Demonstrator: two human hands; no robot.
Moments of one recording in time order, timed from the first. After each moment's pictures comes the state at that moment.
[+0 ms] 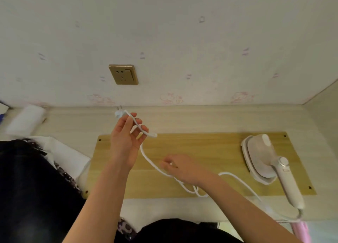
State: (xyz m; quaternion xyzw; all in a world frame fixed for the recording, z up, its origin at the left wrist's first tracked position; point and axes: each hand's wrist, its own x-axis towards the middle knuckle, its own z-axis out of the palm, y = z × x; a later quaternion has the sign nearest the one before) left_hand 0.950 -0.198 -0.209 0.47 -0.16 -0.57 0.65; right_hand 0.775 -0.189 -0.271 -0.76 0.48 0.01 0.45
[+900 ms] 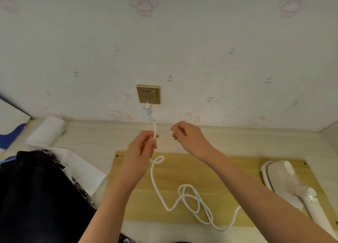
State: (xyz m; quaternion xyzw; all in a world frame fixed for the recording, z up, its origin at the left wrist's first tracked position) left_hand 1.005 -0.192 -0.203 0.61 -0.52 -0.36 0.48; right_hand 0.845 -0.282 -0.209 -0.72 0.52 -0.23 0.40
